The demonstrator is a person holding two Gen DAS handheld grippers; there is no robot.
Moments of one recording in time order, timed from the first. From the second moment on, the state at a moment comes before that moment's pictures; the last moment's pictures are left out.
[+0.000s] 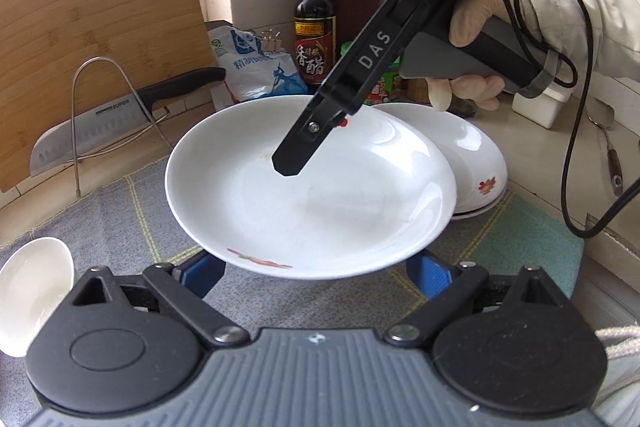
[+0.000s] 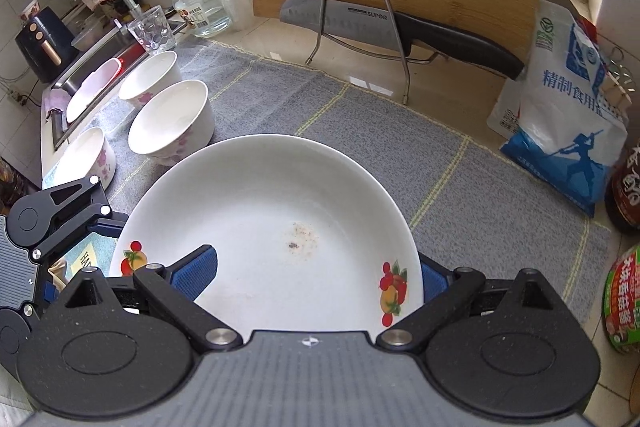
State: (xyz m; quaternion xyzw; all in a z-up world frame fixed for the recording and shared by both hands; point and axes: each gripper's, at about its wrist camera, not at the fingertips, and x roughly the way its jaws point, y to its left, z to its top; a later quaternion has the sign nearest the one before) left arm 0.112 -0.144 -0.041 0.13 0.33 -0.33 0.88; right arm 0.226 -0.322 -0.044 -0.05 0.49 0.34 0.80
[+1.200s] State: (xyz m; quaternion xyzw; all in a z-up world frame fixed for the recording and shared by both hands) left arm 0.127 -0.208 -0.052 0.16 0.34 -0.42 0.82; right arm 0.187 -0.426 -0.079 0.03 0.51 0.24 0.82
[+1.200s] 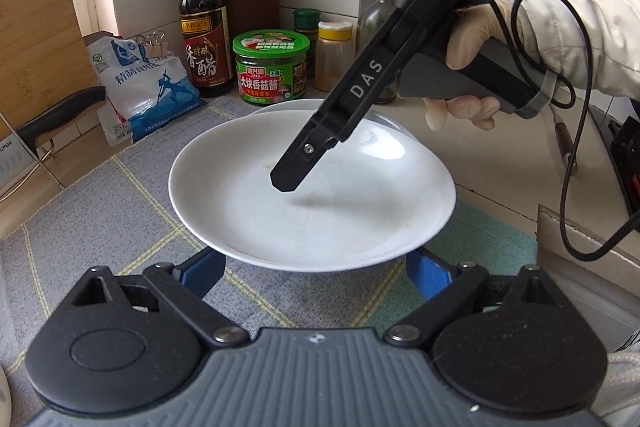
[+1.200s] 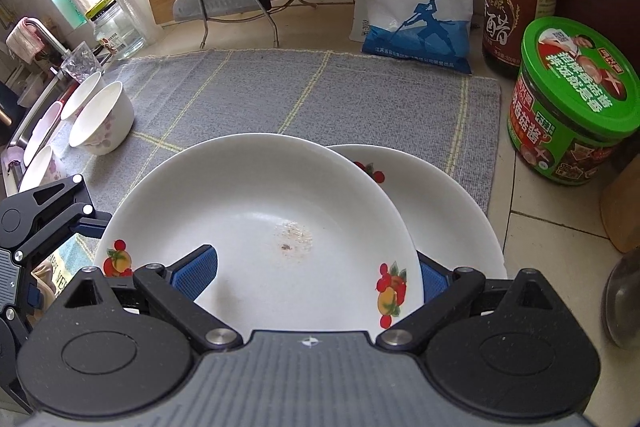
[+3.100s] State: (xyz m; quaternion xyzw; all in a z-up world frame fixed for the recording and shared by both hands) left arm 0.158 -0.223 -0.068 0.19 0.36 -0.46 0.79; right arm 0.150 -0.456 -0.064 0.05 0.51 0.15 0.85
